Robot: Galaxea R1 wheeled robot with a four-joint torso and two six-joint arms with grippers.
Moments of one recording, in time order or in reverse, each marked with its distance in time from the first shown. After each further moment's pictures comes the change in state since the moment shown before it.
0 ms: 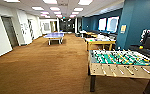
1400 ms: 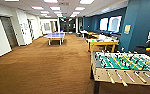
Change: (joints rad) left arm 0.000 0.000 0.001 0.000 -0.001 0.000; right arm 0.000 0.011 0.000 0.000 0.000 0.000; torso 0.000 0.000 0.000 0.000
